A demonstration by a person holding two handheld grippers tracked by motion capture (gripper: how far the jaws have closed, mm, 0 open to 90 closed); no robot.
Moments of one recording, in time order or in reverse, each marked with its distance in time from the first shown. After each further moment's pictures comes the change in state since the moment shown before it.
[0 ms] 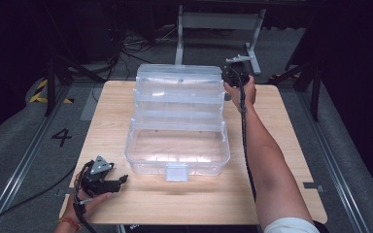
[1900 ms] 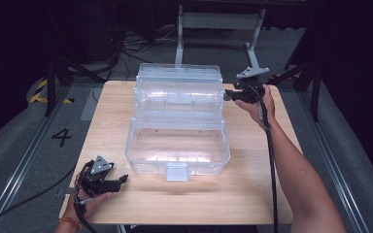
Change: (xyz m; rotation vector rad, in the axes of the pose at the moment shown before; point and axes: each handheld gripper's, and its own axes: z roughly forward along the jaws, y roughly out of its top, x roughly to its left) left arm 0.000 0.000 0.000 0.000 0.004 -0.005; right arm 0.006 -0.028 -0.079 0.033 0.104 -0.206
